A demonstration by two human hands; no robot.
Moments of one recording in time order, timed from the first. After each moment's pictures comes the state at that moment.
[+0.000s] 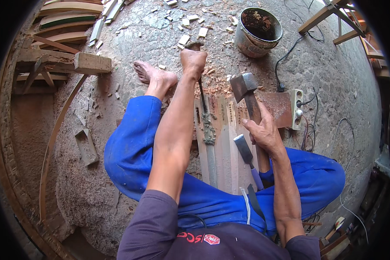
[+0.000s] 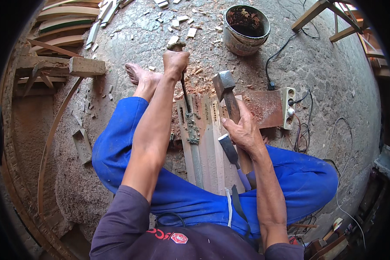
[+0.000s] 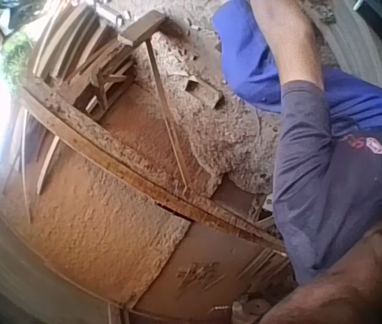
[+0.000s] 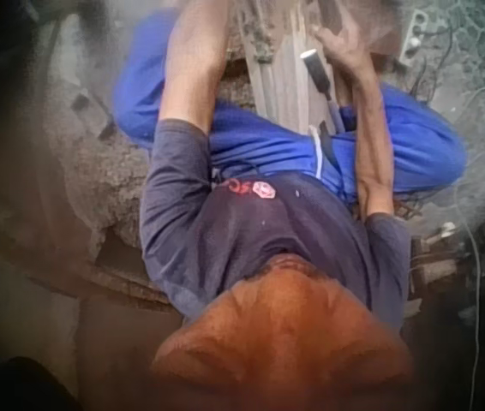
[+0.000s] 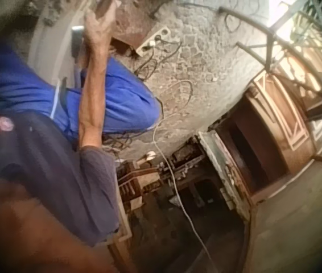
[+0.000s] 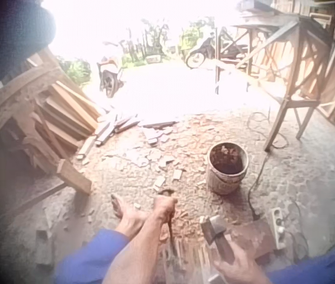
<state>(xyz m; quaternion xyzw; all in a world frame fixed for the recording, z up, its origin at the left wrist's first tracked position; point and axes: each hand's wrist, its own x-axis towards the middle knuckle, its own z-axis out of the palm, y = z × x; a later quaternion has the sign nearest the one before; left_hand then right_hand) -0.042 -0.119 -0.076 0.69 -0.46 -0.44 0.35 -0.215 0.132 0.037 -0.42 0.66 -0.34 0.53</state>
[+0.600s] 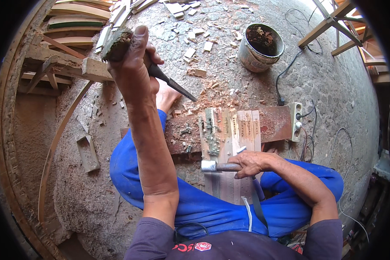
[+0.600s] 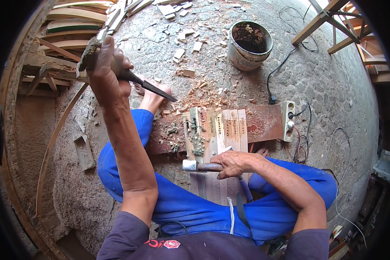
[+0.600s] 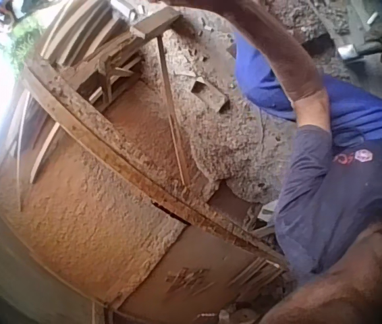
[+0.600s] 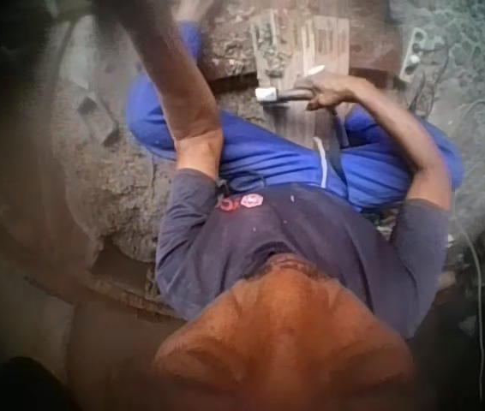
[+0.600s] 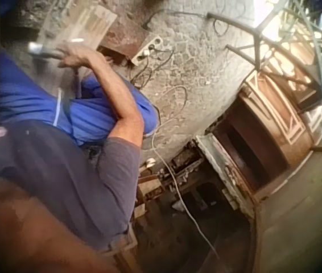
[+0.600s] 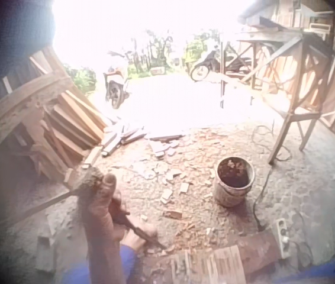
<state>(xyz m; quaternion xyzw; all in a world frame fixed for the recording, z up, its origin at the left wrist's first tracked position) 0.037 -0.075 0.145 0.39 -0.41 -0.44 0.70 -0.205 0.119 0.014 -0.65 0.36 0.18 0.65</state>
